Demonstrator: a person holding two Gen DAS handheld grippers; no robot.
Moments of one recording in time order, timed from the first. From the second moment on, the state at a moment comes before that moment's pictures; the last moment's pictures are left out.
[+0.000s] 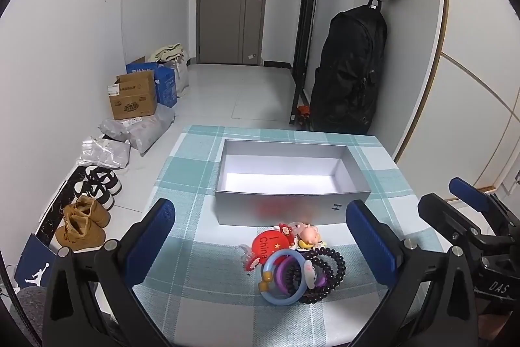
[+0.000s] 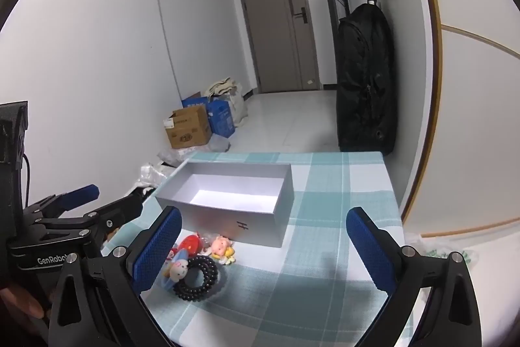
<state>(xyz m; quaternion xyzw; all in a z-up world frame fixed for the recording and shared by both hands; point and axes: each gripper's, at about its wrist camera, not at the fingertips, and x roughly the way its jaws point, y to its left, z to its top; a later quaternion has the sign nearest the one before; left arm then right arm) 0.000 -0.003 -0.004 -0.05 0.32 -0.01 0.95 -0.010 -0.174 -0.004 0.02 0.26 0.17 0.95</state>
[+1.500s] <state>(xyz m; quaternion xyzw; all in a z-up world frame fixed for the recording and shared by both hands) 0.002 -0.007 -0.011 -0.05 0.33 -0.02 0.94 -0.008 -0.172 -0.007 0.03 0.26 0.17 0.95</state>
